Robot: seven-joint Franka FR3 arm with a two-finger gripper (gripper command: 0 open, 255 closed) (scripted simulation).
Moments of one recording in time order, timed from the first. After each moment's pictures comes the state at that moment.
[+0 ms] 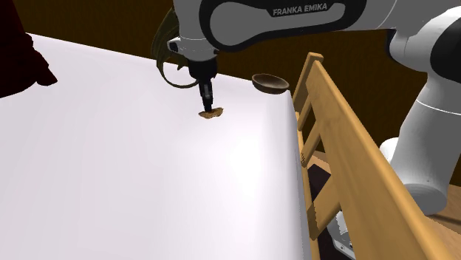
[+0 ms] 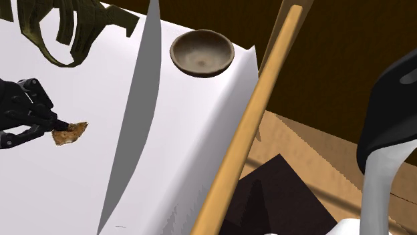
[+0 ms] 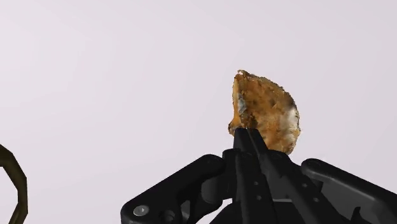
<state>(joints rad) 0.30 0.15 0.34 -1.63 -0.25 1.67 -0.35</state>
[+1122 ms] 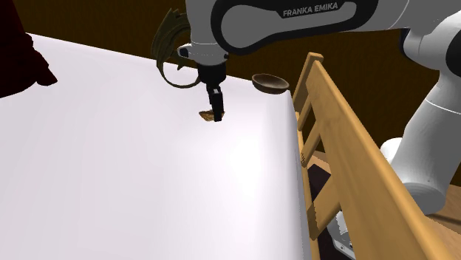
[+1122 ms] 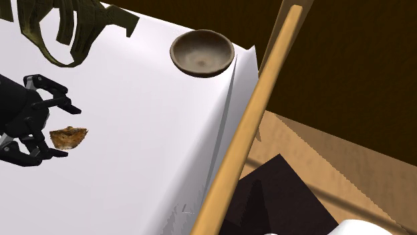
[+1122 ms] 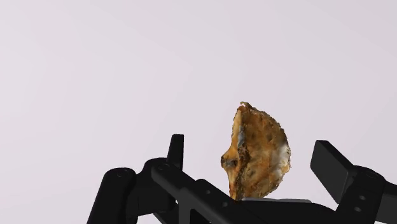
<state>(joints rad) 0.27 0.07 0.34 -1.74 -0.17 1.70 -0.42</state>
